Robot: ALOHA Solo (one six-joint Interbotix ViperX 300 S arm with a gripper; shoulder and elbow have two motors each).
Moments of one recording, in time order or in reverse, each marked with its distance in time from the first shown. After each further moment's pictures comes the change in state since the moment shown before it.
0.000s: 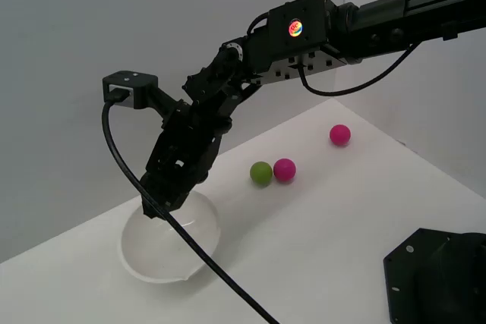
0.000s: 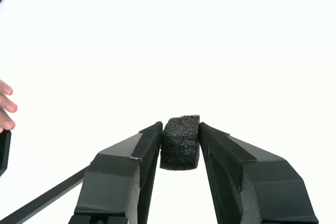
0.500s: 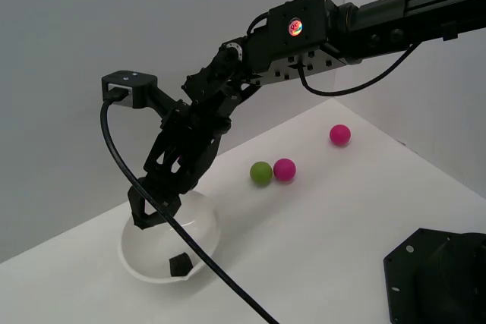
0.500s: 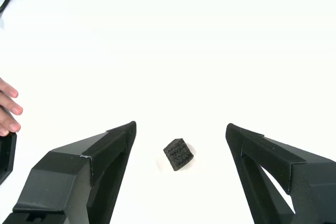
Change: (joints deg) arm -0.2 0.0 0.0 0.0 0.0 -1.0 0.0 0.0
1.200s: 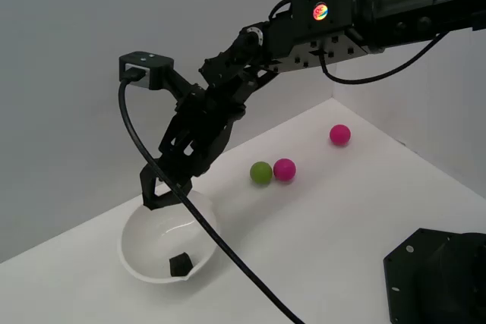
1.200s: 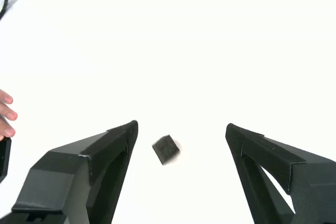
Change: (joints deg) arm 3.5 4.0 4.0 1.9 2.2 -0.1 -0.1 0.9
